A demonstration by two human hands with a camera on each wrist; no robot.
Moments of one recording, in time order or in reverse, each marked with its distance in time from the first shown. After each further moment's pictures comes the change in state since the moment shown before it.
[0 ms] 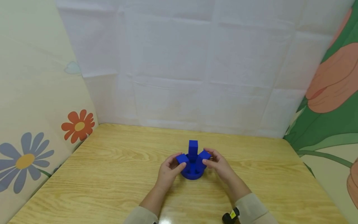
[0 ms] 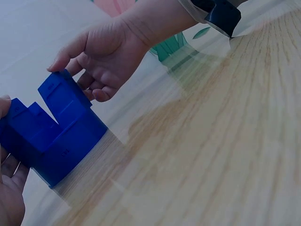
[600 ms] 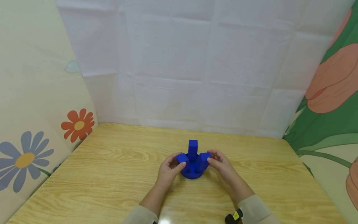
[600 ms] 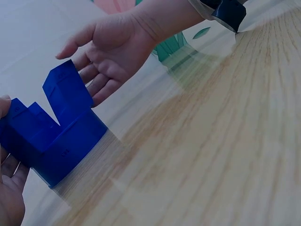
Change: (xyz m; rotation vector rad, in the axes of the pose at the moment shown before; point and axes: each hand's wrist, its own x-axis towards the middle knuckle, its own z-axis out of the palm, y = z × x) left_hand 0.000 0.001 0.000 -0.001 -0.006 -0.012; right_hand -0.009 0.002 -0.007 0.099 -0.011 -0.061
